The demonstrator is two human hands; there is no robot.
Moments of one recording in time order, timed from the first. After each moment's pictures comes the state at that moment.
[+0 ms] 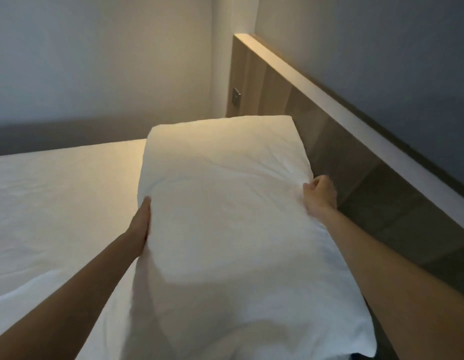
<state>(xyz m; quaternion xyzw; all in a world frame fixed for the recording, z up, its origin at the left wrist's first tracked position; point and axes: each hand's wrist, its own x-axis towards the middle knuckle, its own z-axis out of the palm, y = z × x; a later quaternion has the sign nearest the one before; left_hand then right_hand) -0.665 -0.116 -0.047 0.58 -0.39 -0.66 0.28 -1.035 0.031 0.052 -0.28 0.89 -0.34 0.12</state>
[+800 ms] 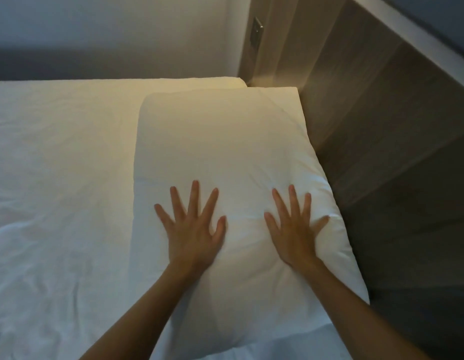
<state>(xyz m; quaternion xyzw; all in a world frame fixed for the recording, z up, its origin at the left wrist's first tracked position) -0.761 -0.002 -0.118 0.56 -0.82 -0.09 0.05 -0.977 0.069 -0.136 -0.53 0.85 -0.03 0.07</state>
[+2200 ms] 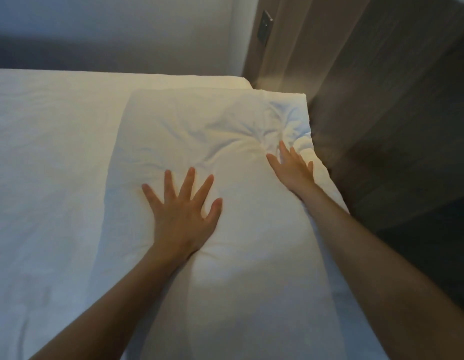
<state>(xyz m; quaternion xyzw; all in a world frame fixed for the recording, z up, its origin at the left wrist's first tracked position) -0.792 -0.088 -0.153 0.58 -0.81 -0.07 0.05 -1.055 -0.126 -0.144 -0.48 0.85 -0.09 0.20</state>
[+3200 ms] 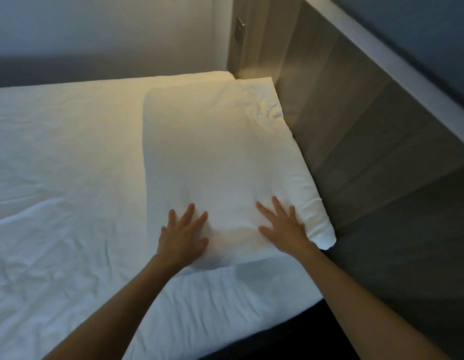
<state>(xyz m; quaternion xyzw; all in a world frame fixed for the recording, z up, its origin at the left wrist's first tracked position) -0.689 0.096 -0.079 0.48 -0.84 -0.19 -0.14 -0.942 0.182 -0.086 -0.52 0.80 0.04 0.30</state>
